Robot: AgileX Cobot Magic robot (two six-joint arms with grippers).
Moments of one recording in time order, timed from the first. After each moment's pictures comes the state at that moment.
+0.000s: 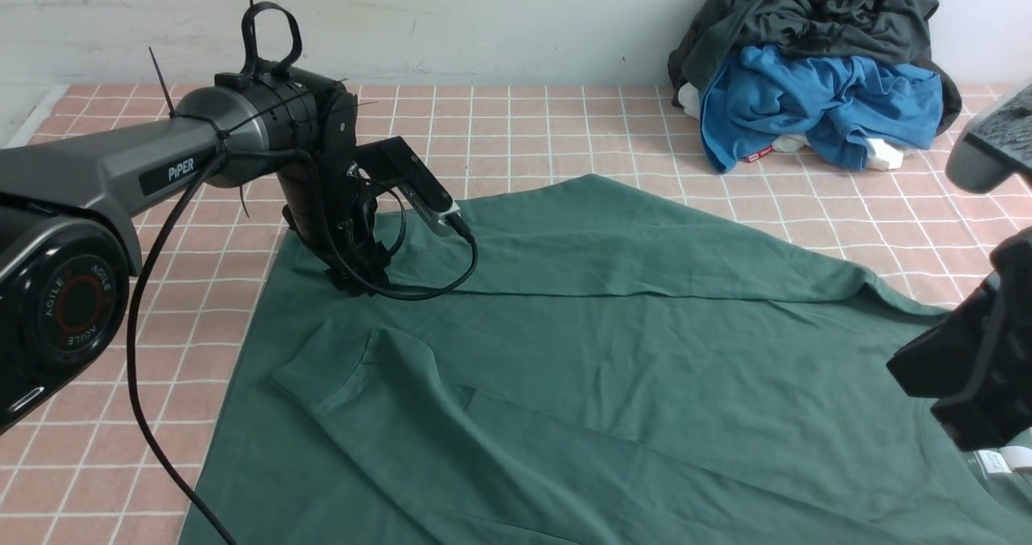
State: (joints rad) right arm 0.38 1.10 -1.06 0.15 1.20 -0.27; left arm -0.24 2.26 -1.79 0.15 0.86 0.57
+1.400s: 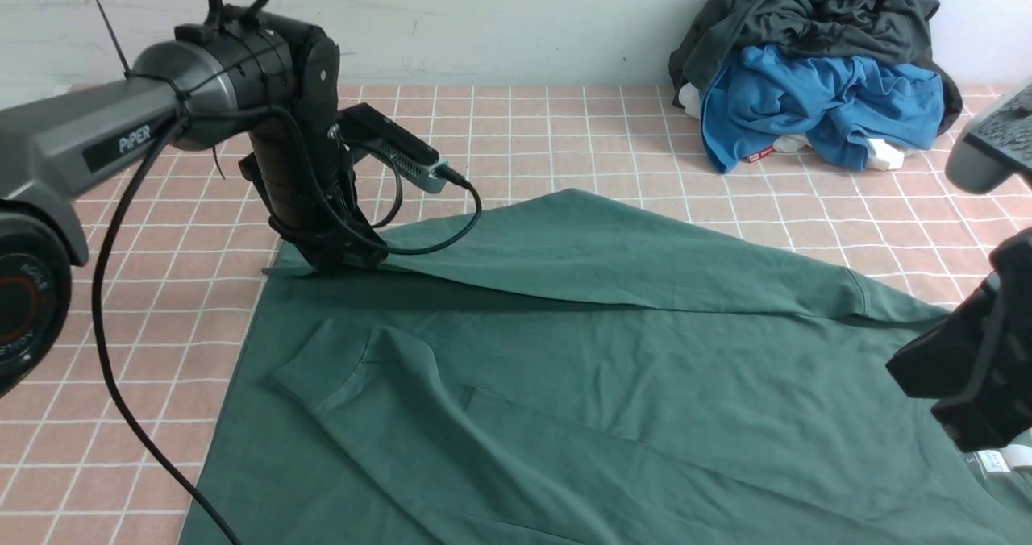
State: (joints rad) right arm 0.38 1.10 -1.06 0.15 1.20 -0.28; left arm -0.25 2.12 -1.79 0.11 1.11 0.33
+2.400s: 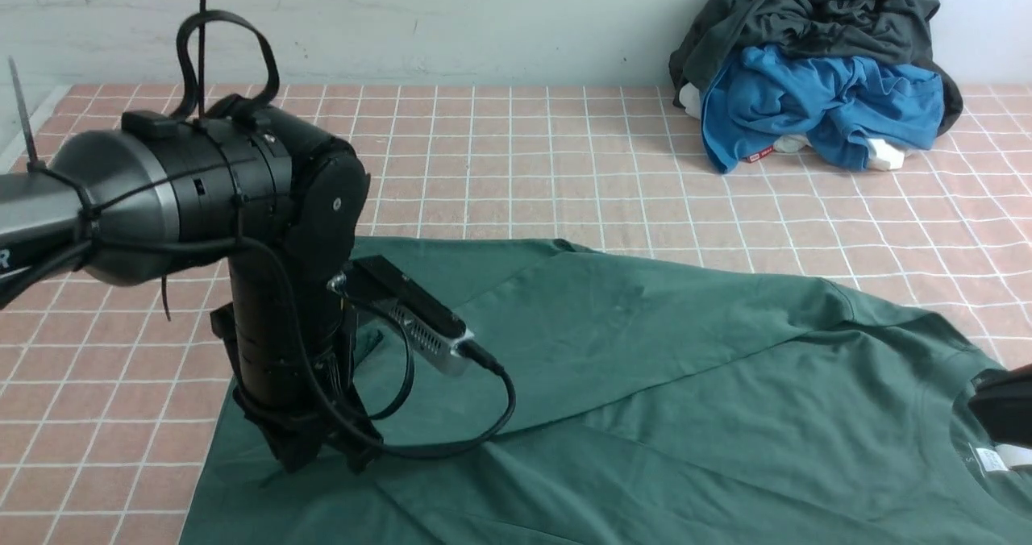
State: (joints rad) right arm 0.53 0.85 -1.06 0.12 1.27 -0.28; left arm -0.47 1.75 -1.19 0.09 1.20 0.21
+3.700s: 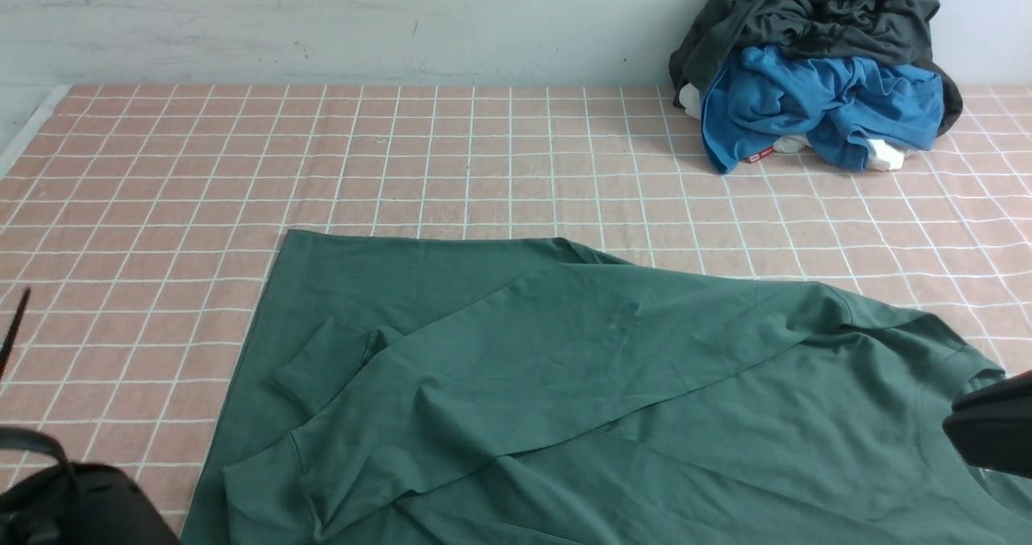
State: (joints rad) right arm 0.53 0.85 -1.06 0.21 1.27 -0.28; left arm -0.79 1.27 -0.46 -0.07 1.03 0.58
